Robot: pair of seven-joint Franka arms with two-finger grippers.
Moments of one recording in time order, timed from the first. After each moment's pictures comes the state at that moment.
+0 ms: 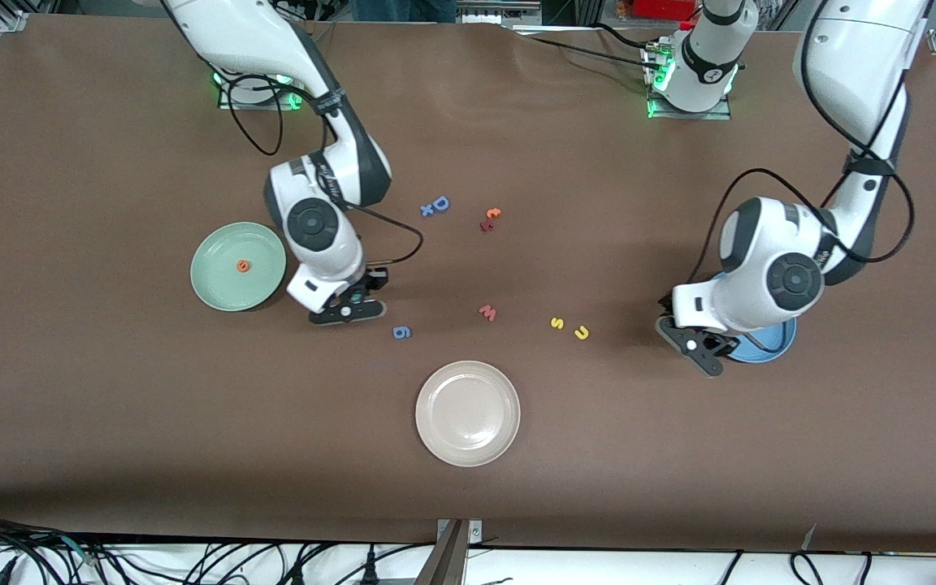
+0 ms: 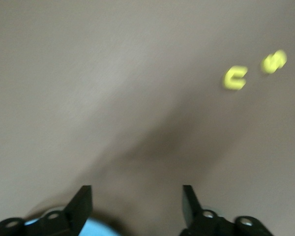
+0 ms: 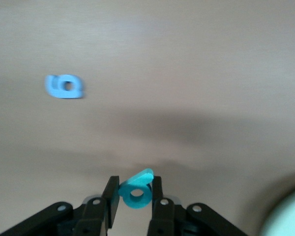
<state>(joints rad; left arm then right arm) -0.09 0.52 -0.13 -1.79 0.01 2.24 0.50 0.72 0.55 -0.26 -1.79 0.13 2.23 0.21</state>
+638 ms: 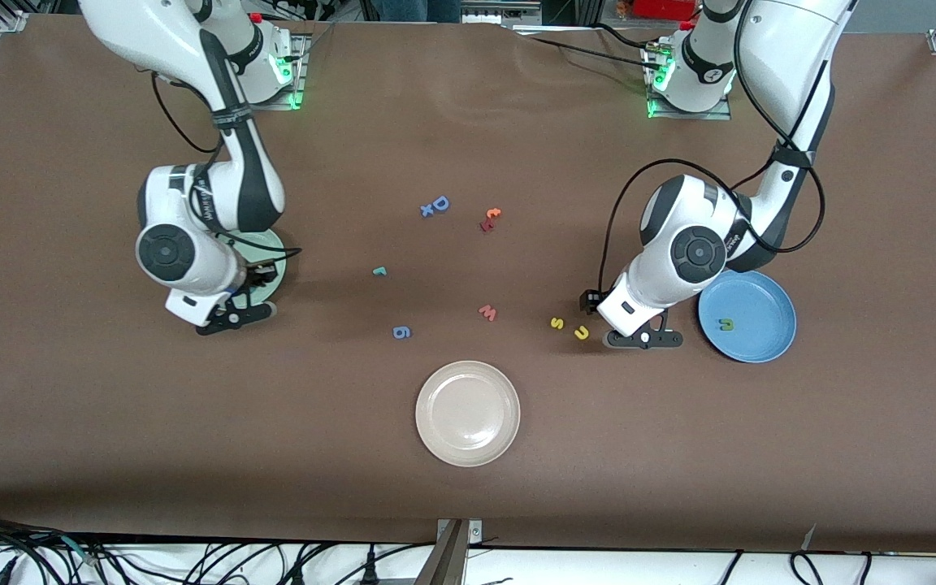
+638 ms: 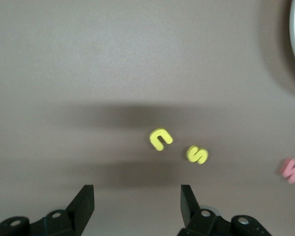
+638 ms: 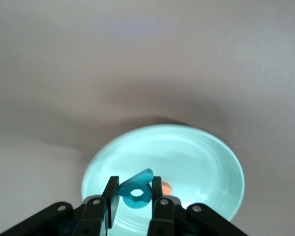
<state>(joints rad) -0.25 0.53 -0.13 -1.79 -0.10 2.27 -0.44 0.64 0.45 -0.47 -1.95 0.14 2.10 -0.22</state>
